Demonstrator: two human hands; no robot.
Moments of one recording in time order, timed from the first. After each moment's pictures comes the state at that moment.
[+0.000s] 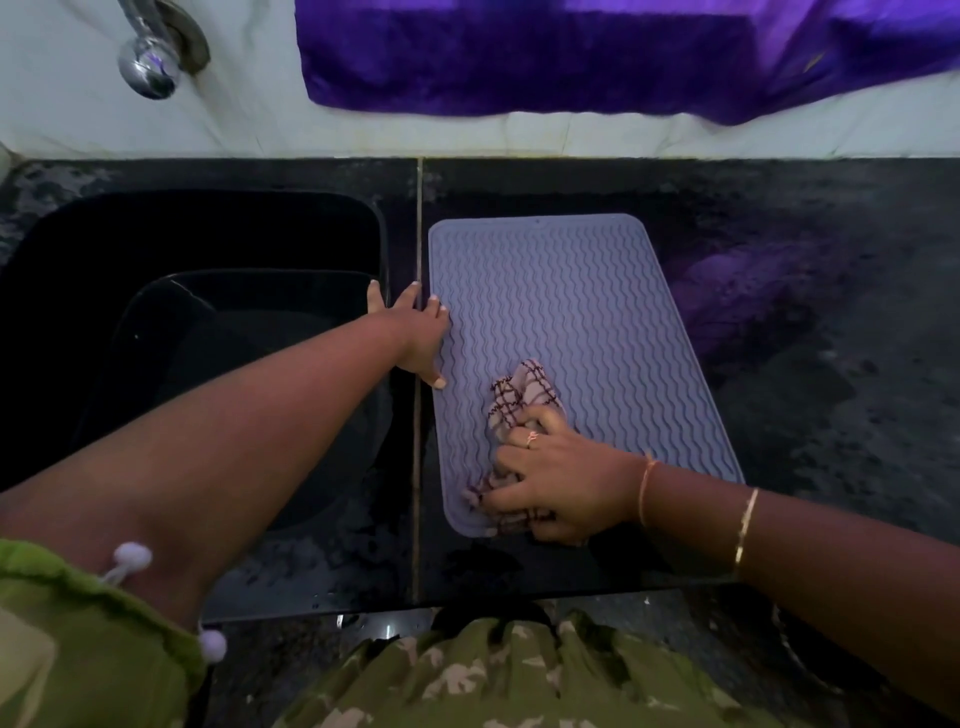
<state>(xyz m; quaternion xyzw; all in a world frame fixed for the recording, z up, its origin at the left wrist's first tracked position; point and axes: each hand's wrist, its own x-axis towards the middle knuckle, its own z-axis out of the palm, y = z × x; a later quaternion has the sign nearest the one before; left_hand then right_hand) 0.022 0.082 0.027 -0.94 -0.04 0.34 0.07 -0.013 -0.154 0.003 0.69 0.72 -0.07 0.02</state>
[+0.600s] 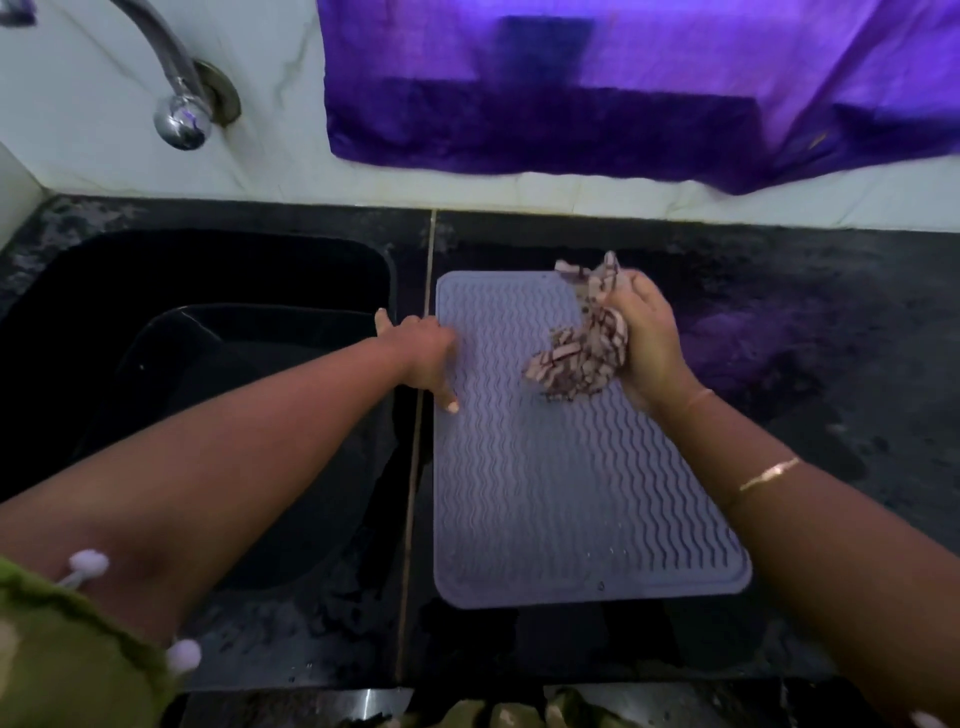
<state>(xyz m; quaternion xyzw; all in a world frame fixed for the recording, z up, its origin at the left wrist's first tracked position) 0.051 0.092 0.041 -0.96 -0.07 0.26 -0.03 0.106 -0.124 0.069 0.62 0.10 -0.18 -0.76</state>
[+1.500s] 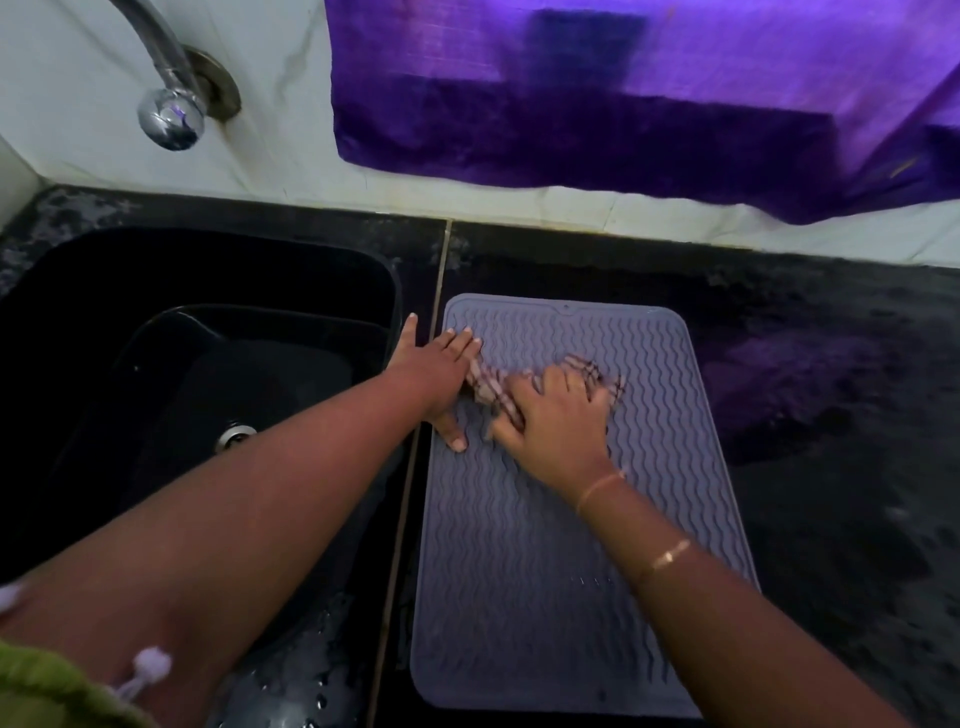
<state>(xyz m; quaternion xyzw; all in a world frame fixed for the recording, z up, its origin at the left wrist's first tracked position) 0.090 0.095 0.016 -0.95 -0.03 0.31 0.09 0.109 -0.073 -0.013 0.94 0.33 -0.02 -0.04</state>
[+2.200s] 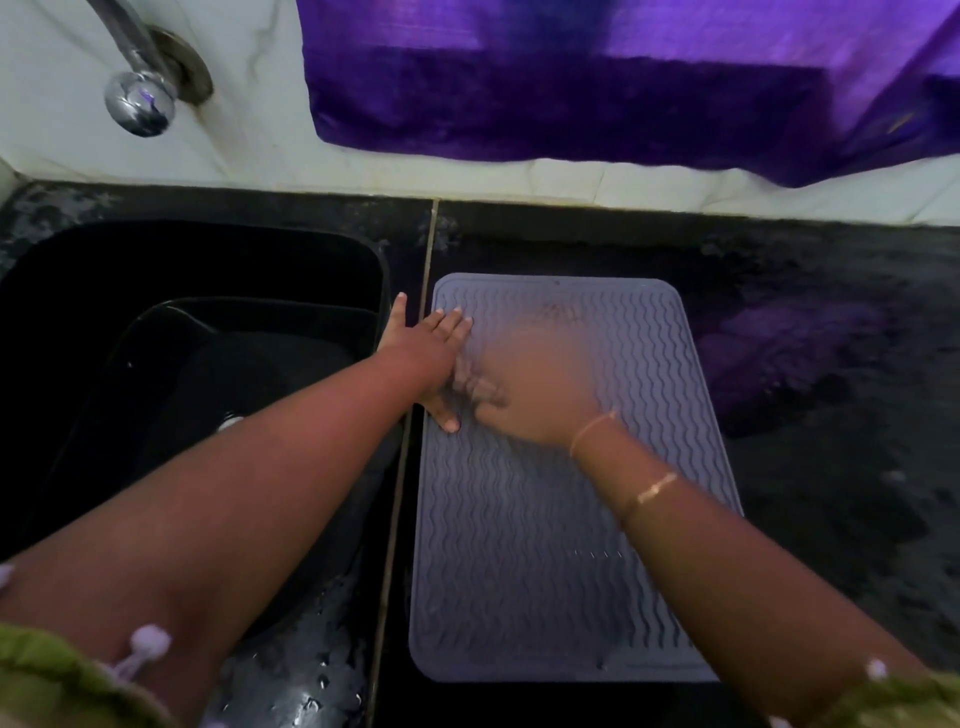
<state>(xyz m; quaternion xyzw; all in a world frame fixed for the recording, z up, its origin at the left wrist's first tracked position) 0.092 0.090 0.019 -0.93 -0.04 0.33 0.14 0.128 -0.066 -0.002 0.89 0.43 -0.10 -0.05</state>
